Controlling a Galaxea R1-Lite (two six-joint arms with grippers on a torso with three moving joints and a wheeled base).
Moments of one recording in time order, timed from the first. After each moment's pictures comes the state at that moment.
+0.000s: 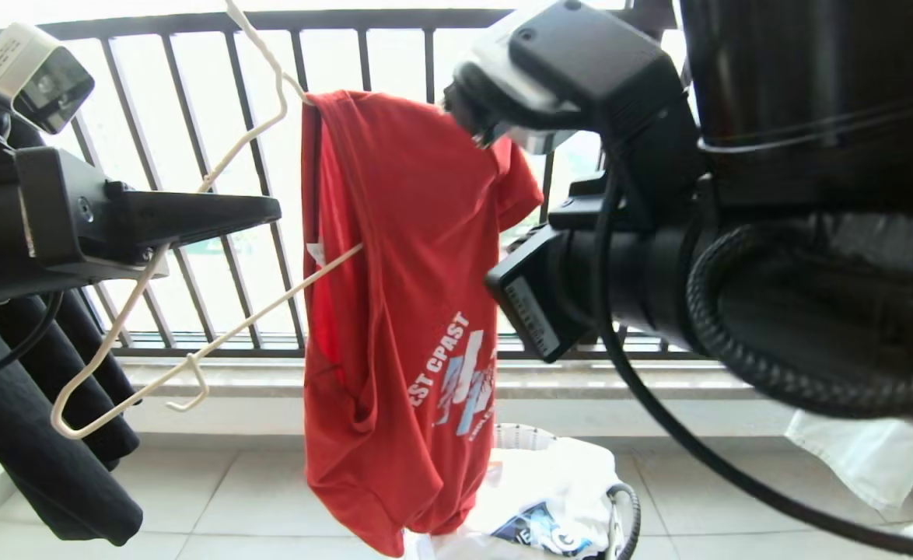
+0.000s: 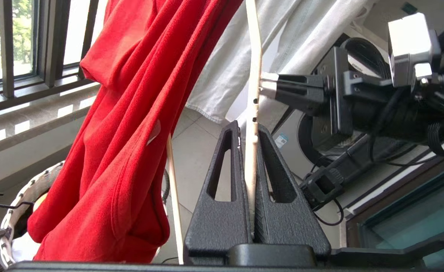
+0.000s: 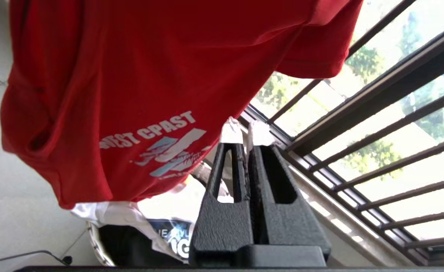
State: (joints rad) left arm -0.10 1.32 -0.97 -0.46 -1.07 -0.56; right arm 1.06 1.68 -1.64 0.33 -0.68 -0.19
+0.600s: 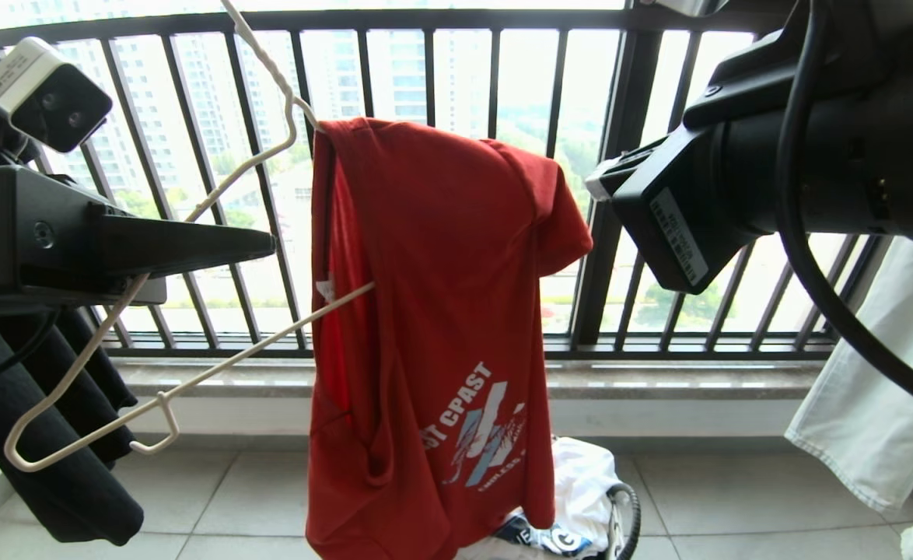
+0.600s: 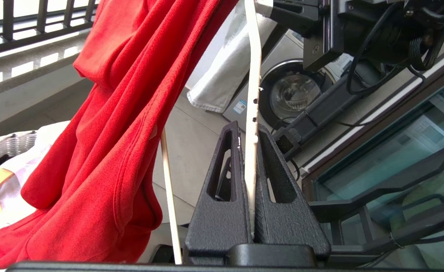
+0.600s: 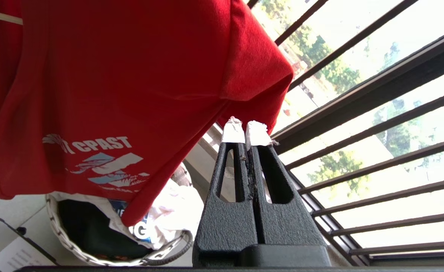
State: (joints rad) left arm -0.08 1.31 -0.98 -0.37 -1.29 -0.57; right arm 1.02 1.62 -1.84 0.59 -0.64 -0.33
